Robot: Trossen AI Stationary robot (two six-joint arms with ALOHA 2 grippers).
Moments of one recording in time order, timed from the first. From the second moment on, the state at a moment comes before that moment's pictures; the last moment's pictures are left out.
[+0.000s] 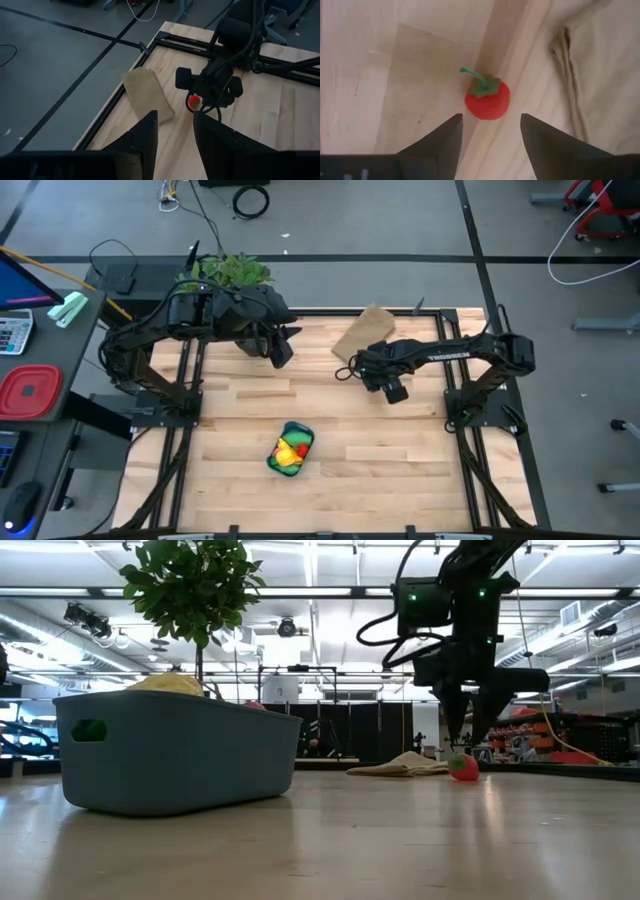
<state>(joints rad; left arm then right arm) 0.06 1.54 2.02 -1.08 -0.36 -0.19 -0.20 1.60 1.02 -0.90 0.23 -0.54</state>
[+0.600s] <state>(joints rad) 0.06 1.54 2.02 -1.08 -0.36 -0.19 -0.20 1.70 1.02 -0.88 0.26 -0.57</state>
